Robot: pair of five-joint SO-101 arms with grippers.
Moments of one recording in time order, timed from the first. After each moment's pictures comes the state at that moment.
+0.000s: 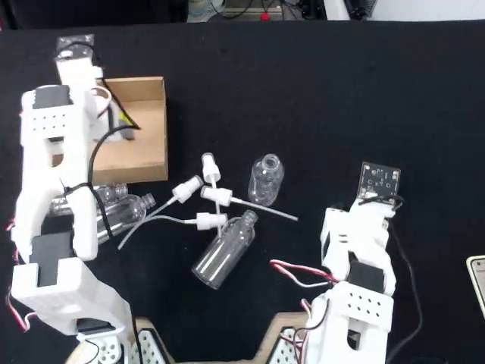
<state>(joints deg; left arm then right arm) -14.6 5.8 -5.9 73.5 -4.8 18.5 -72.3 90.2 36.6 6.3</state>
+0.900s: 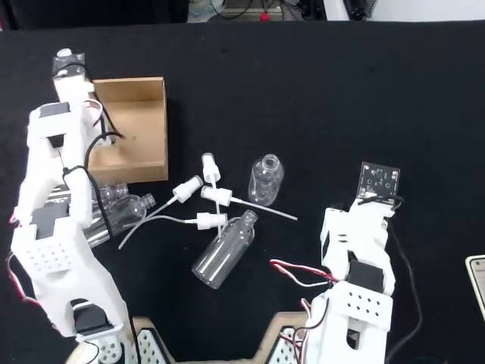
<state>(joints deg) -19.6 23.2 -4.6 52.6 -6.4 18.5 -72.3 90.2 36.6 6.3</state>
